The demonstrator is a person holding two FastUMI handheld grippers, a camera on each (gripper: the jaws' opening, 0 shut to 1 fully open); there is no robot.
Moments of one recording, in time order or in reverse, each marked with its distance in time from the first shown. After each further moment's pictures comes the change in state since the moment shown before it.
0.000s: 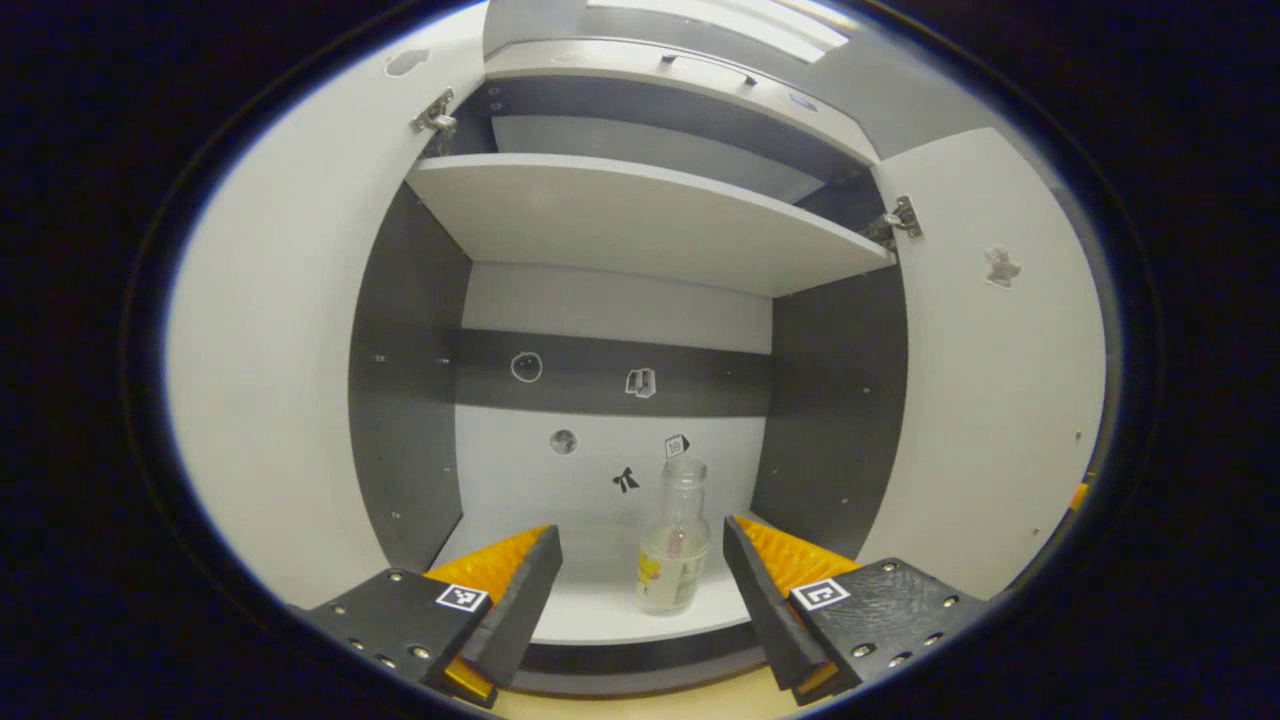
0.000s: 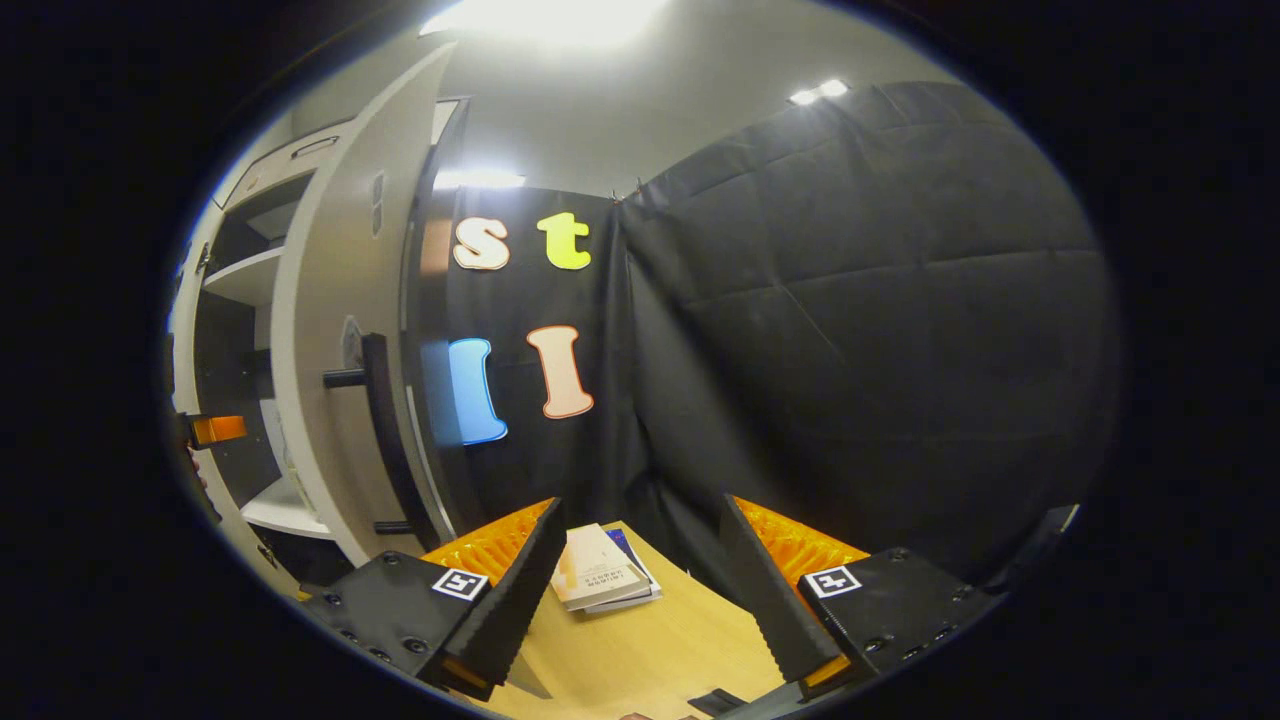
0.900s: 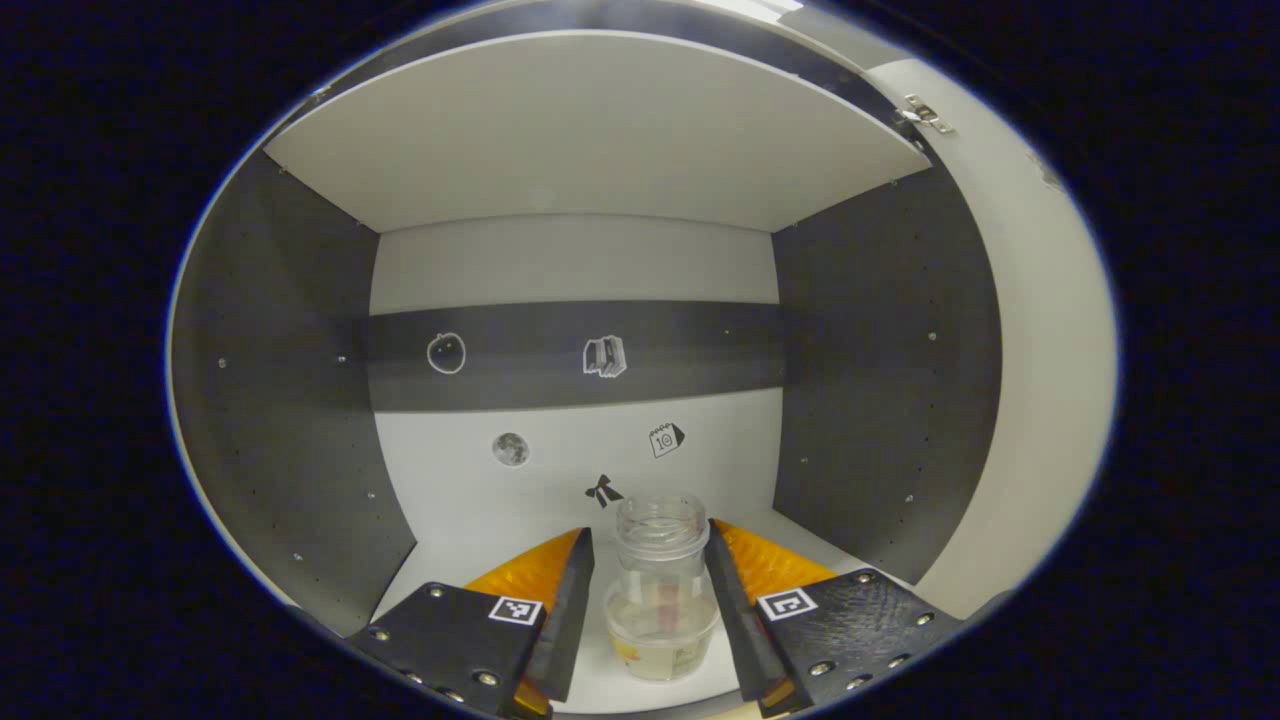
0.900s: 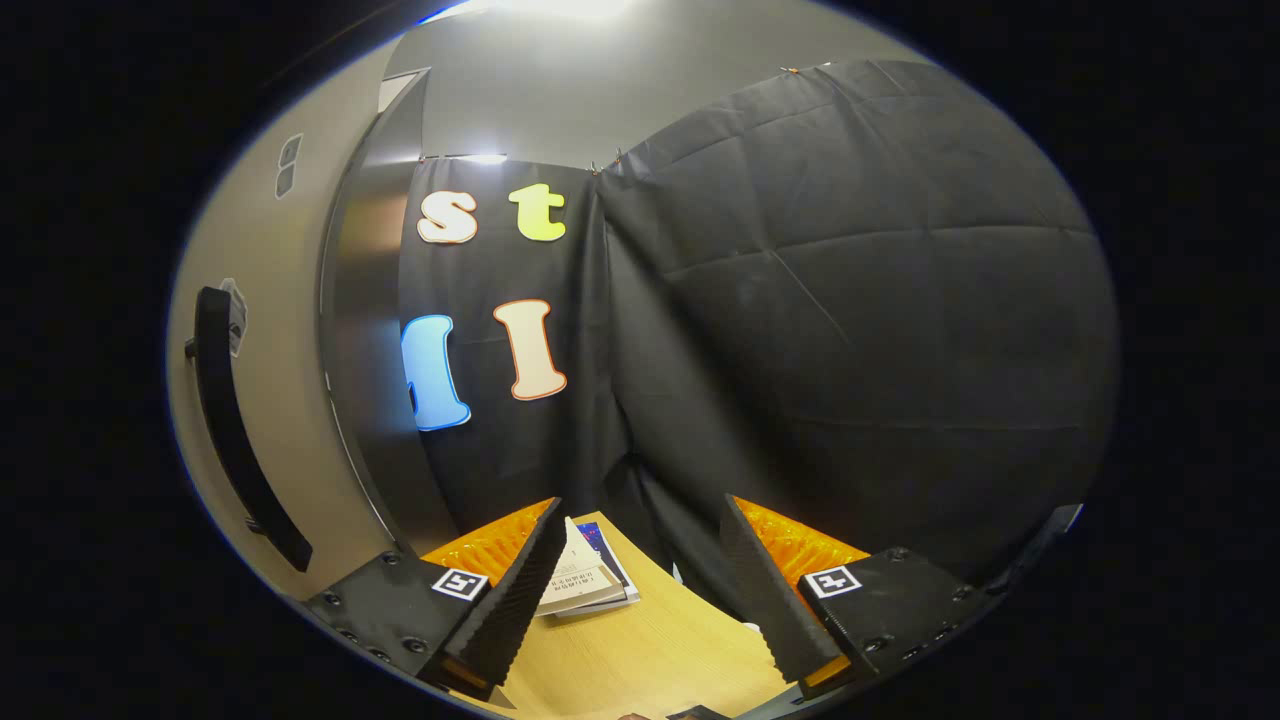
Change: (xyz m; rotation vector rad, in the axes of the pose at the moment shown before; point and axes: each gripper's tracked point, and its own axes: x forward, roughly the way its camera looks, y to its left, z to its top) left arm 0.125 -0.028 -0.032 0.126 0.075 -0.006; right arm 0.077 -0.036 -0.026 0.014 0.074 -0.024
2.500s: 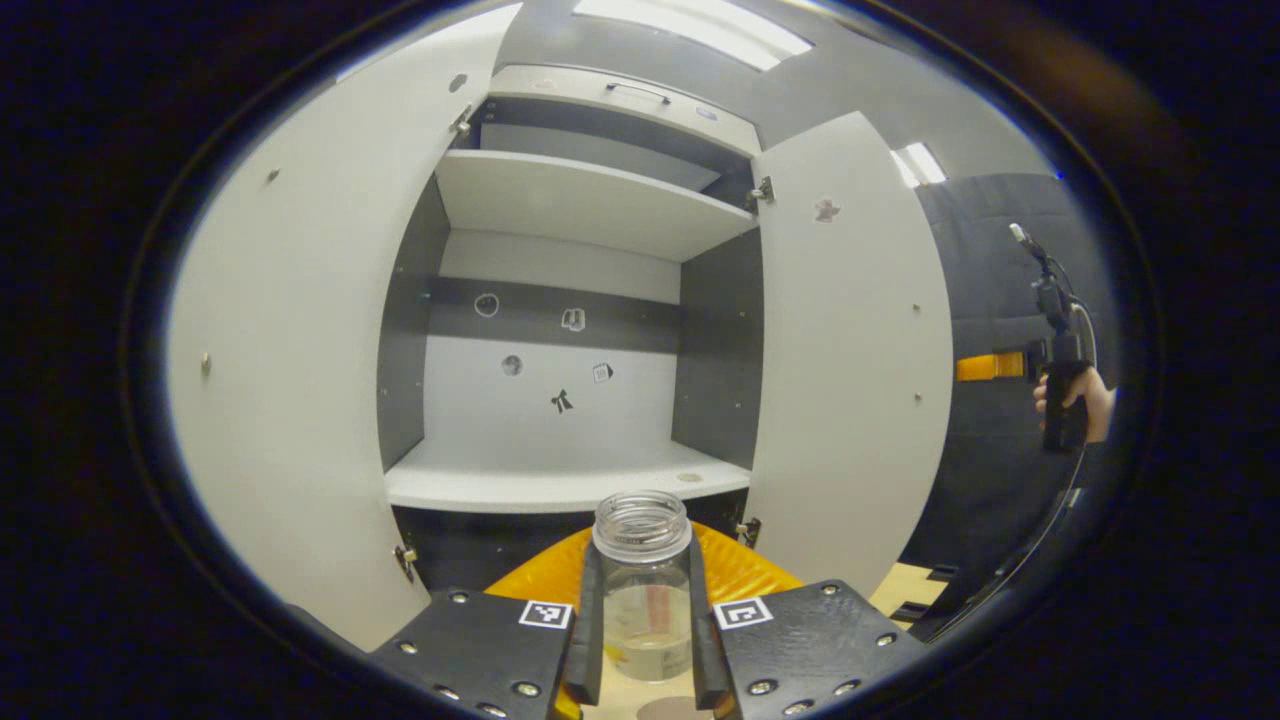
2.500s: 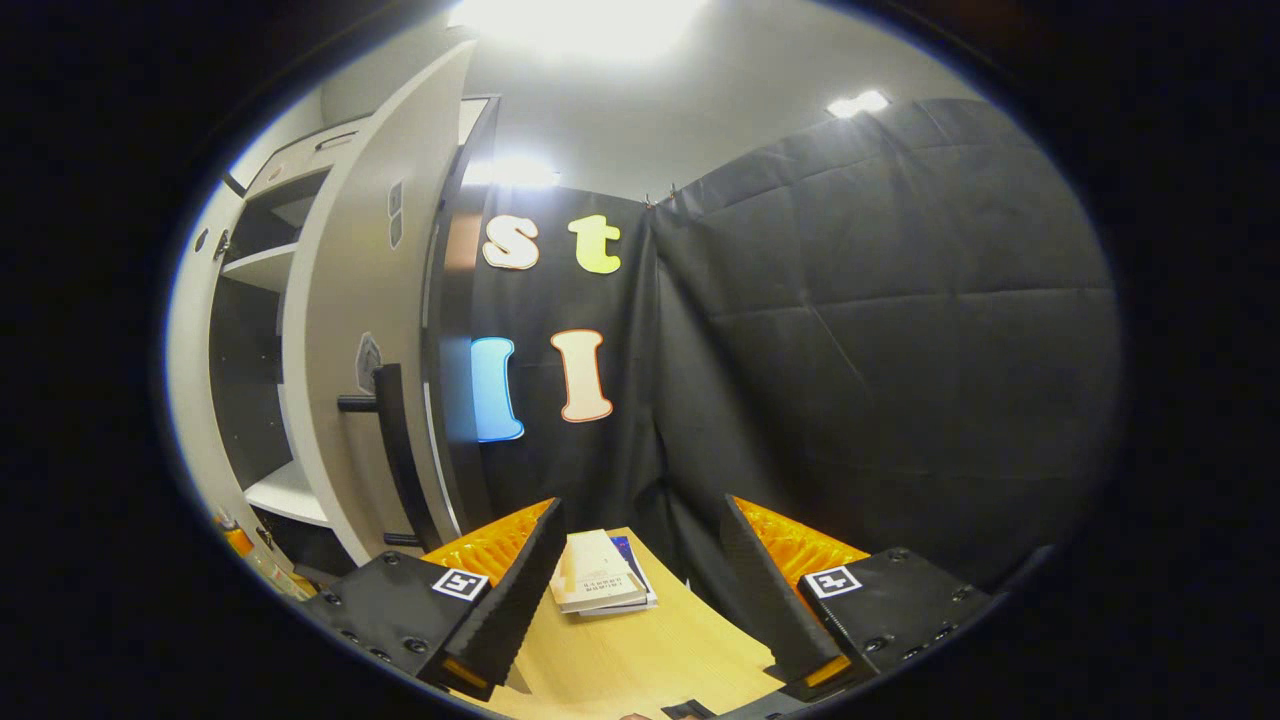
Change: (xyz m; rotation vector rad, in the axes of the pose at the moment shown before) left arm -0.278 -0.032 -0.130 -0.131 -0.076 -0.187; right arm -0.093 0.032 0.043 -0.103 -0.084 0.091
